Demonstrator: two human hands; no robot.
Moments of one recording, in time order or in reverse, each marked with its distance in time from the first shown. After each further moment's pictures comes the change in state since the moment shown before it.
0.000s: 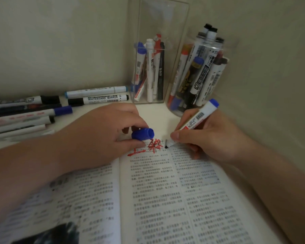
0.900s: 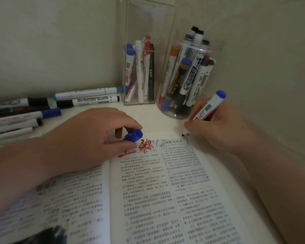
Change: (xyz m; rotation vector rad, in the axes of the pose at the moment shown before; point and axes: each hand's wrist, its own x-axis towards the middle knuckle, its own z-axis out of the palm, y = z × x) left_hand -0.001 0.003 -0.002 -0.014 -0.016 0.011; right_hand 0.002 0.007 -0.036 -0.310 0.234 -0.045
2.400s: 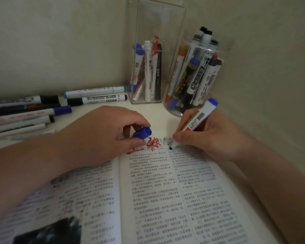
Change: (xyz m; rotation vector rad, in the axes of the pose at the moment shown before) left_hand 0.001 0.004 -0.001 -0.020 0.002 -0.031; right_hand -0.011 -0.012 0.021 0.107 -0.252 -0.065
